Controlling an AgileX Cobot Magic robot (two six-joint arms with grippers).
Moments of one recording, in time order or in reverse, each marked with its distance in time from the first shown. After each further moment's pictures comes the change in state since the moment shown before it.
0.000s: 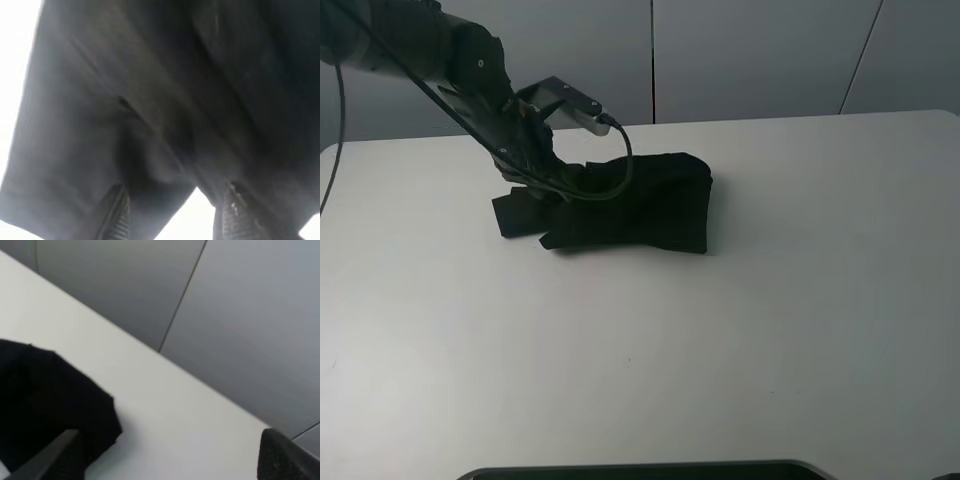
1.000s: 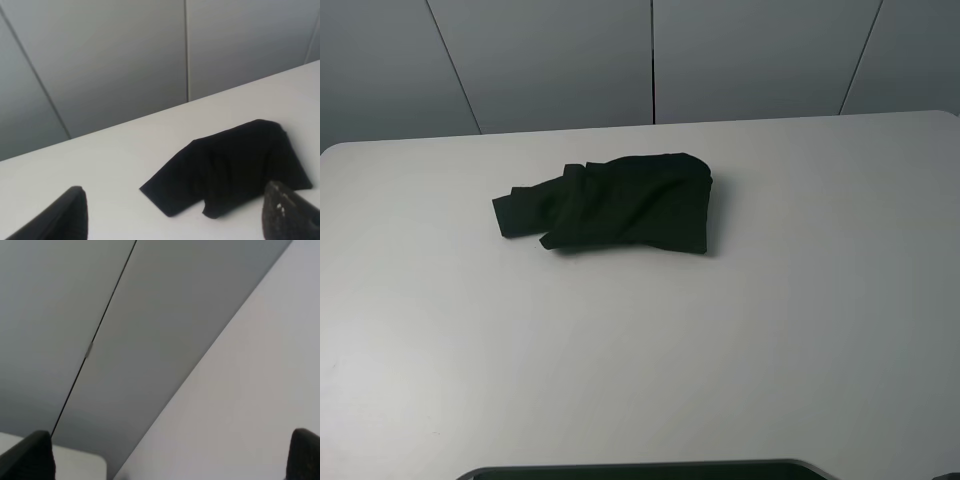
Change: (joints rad) left arm 0.000 -1.255 -0.032 0.130 0.591 -0.322; right arm 0.000 -0.712 -0.196 -0.485 0.477 -0.061
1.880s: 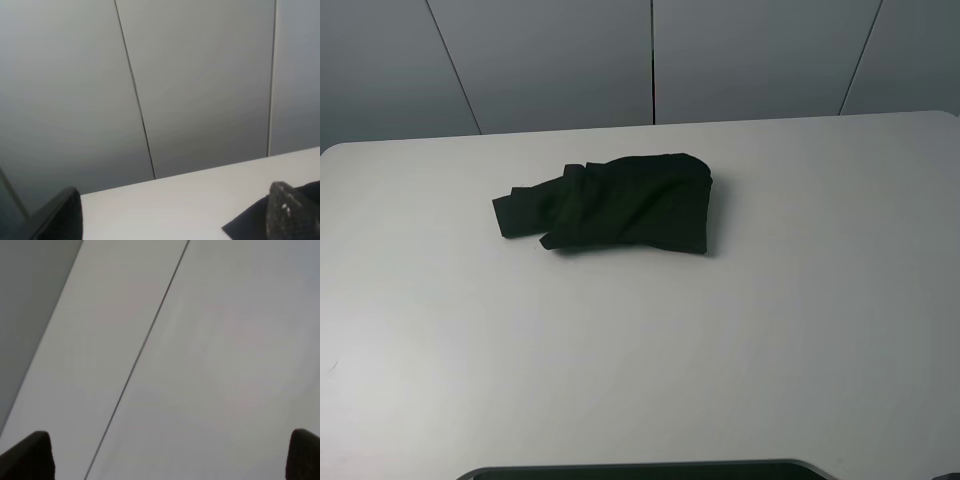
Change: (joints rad) left arm 0.000 -0.241 -0.002 0.211 0.026 0.016; right arm -0.417 -0.346 -0.002 -0.017 0.007 -0.092
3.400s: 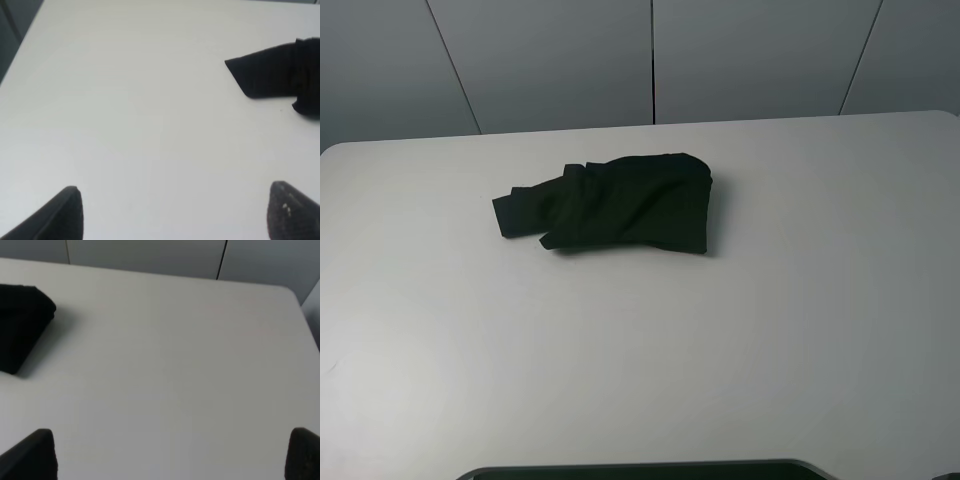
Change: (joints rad) left arm 0.517 -0.359 0.794 -0.409 -0.051 0.038; right arm -0.118 -0.025 0.872 0.797 -0.078 0.074
